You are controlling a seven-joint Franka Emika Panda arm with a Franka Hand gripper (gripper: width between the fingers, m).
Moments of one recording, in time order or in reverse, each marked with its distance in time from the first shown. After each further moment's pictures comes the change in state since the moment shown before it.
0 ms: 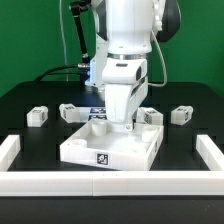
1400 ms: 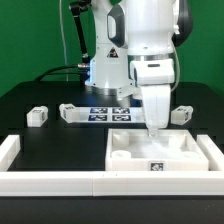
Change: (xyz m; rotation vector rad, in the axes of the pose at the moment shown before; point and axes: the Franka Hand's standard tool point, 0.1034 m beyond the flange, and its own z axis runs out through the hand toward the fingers) arm 0.063 0.036 0.001 -0.094 0.053 -0.308
